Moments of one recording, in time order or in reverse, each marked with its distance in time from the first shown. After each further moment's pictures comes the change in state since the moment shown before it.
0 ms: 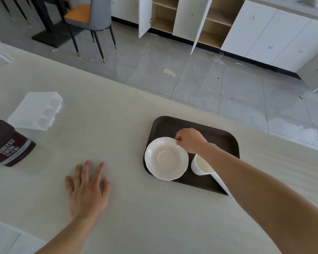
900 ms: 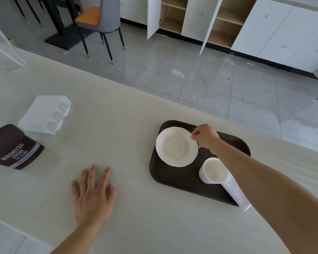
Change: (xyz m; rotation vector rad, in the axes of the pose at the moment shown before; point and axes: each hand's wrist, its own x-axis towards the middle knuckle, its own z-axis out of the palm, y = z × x) left_hand 0.001 -0.002 0.001 0.039 -0.028 -0.003; right_hand 0.037 0.033 -0.004 0.461 0.133 0.272
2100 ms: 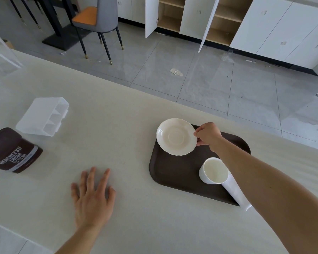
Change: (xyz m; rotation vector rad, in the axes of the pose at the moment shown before) left_hand 0.001 -0.003 0.006 -0.012 0.017 0.012; right_hand 0.006 -0.003 -0.006 0.361 0.041 0.251
